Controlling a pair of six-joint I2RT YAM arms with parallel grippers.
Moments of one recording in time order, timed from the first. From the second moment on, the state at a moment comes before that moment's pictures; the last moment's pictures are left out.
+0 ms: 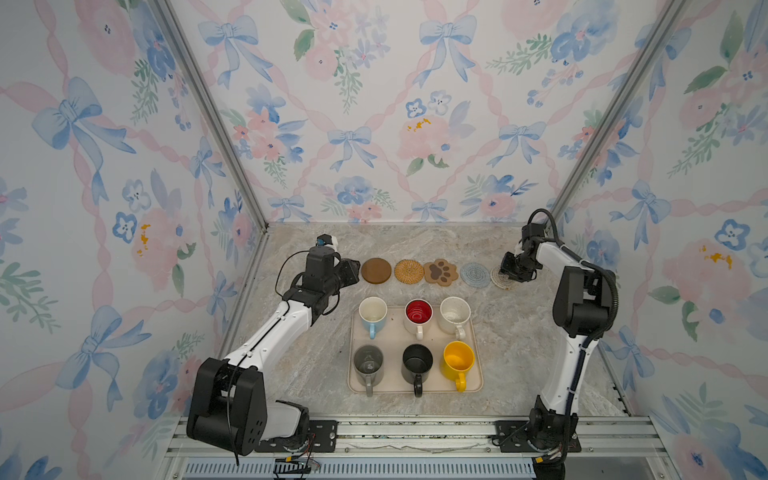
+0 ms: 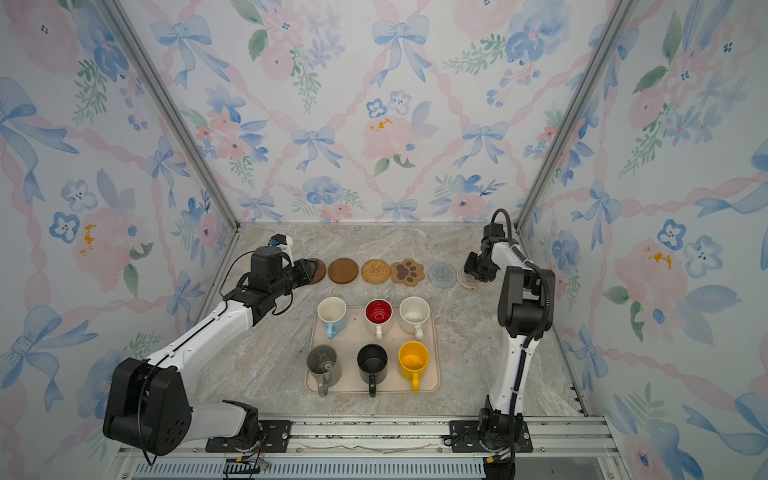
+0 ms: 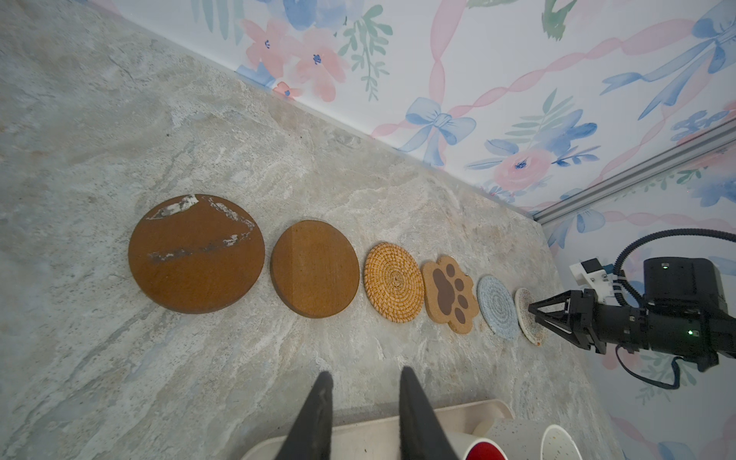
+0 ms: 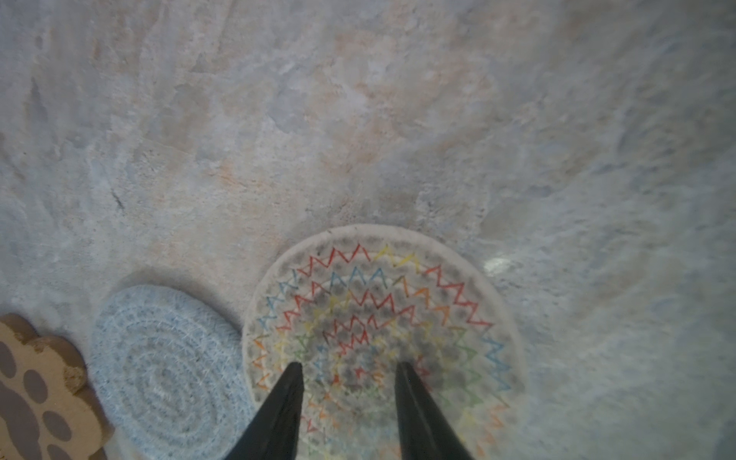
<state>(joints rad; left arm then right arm) -0.26 1.34 0.91 -0.08 0.13 -0.57 -0.10 2.19 1.69 -0.73 -0.14 0.33</state>
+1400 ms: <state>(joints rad) -0.29 1.34 1.00 -0.09 0.07 -0.52 -0.01 1.74 1.46 -0.59 -0.22 0.33</state>
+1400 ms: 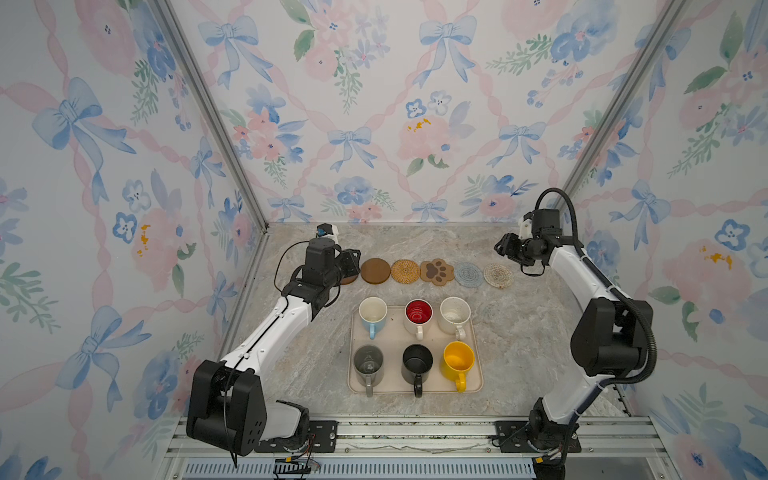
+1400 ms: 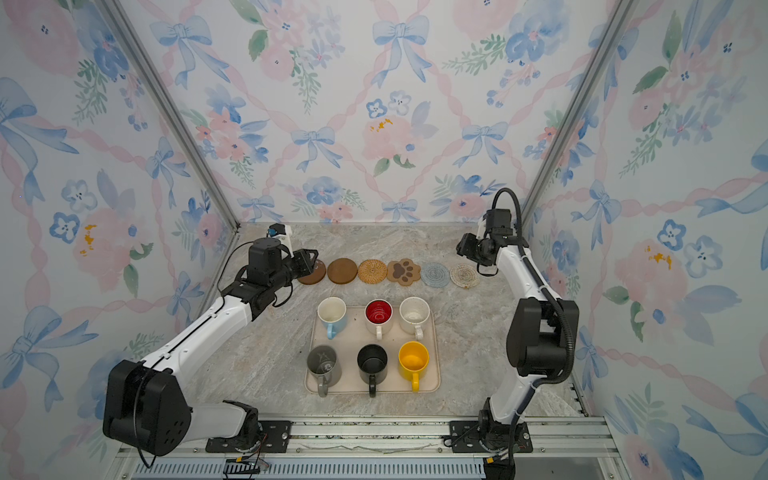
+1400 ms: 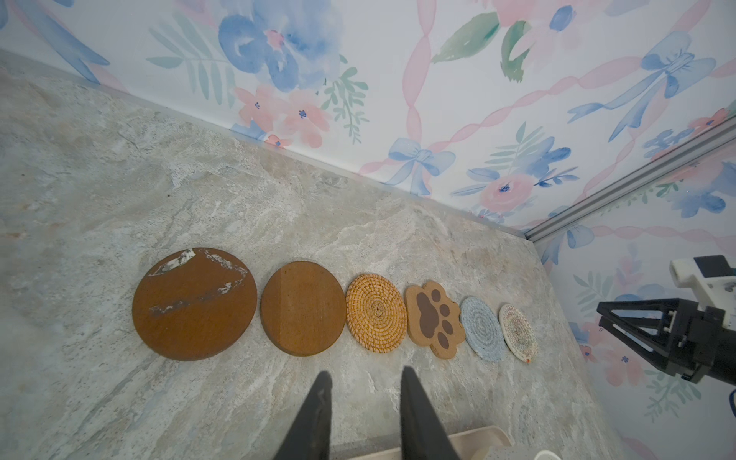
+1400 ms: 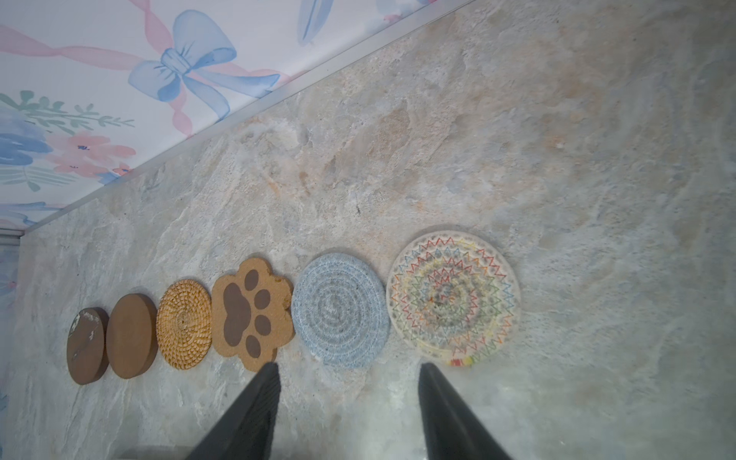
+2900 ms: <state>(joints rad) -0.54 1.15 0.62 0.09 -0.29 -0.37 0.64 1.12 0.91 -0.95 0.02 0.41</state>
